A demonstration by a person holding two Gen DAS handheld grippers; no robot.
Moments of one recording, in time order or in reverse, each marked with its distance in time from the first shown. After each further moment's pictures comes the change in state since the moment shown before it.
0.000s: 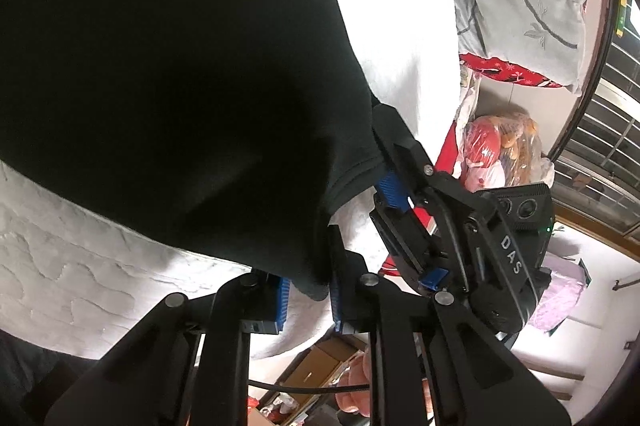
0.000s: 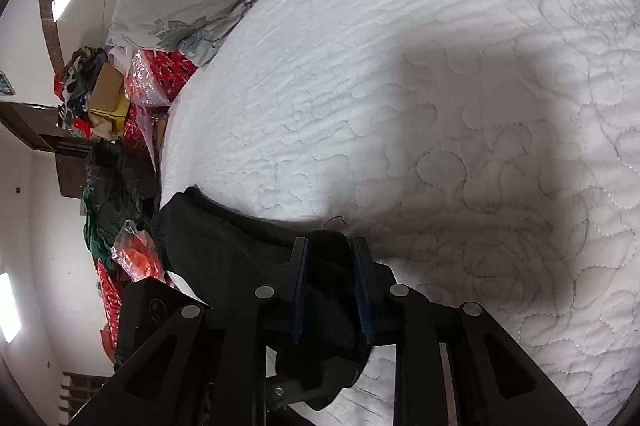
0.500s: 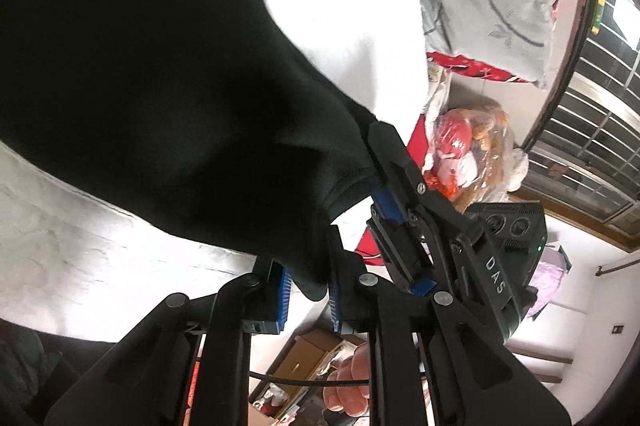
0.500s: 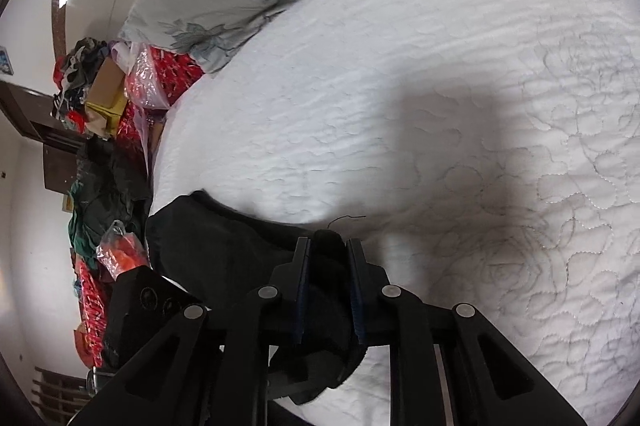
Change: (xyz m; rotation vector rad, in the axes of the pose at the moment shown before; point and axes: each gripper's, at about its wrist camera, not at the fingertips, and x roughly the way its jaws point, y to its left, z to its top) left arm -0.030 -0.012 0.003 0.022 0.013 -0.094; right arm -0.022 0.038 -0.012 -0.070 -0.085 -0.069
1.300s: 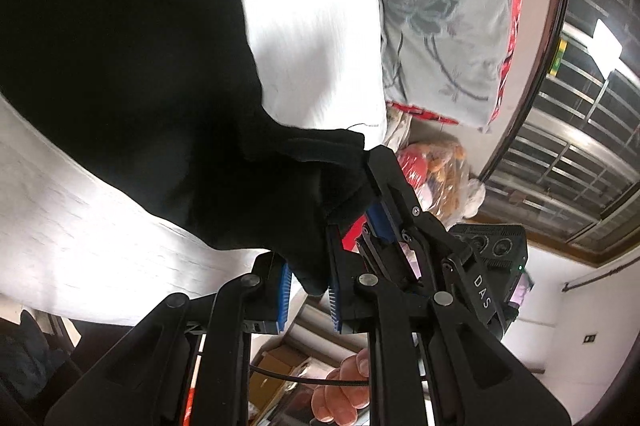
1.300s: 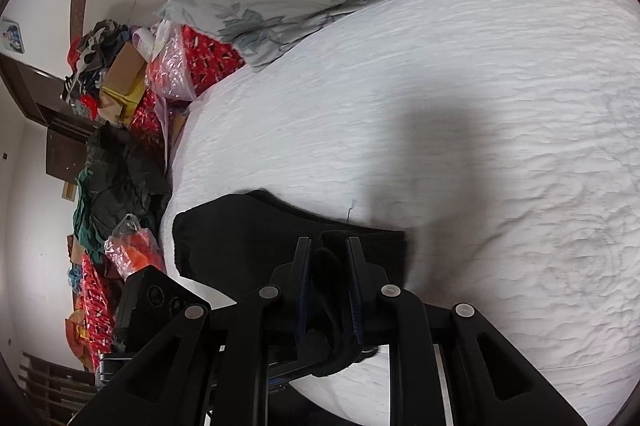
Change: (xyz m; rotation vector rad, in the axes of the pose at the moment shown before) left arm -0.099 0.019 0.018 -0.049 -0.090 -0.138; right arm 0.011 0.099 -0.004 -0.058 -0.016 0.004
